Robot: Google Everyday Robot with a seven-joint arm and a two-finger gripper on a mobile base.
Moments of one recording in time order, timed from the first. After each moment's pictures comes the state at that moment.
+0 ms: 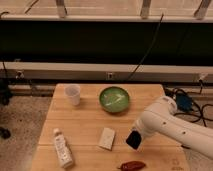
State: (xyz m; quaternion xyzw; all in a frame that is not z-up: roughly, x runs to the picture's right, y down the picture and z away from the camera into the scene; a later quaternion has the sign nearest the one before) arm 0.157 0.218 0.699 -0.23 -0.14 -0.34 0.90
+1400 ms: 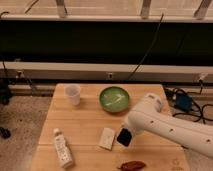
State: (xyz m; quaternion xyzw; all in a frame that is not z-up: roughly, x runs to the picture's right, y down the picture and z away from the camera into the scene) arm 0.113 0.204 0.699 -0.21 -0.15 -0.38 0.89
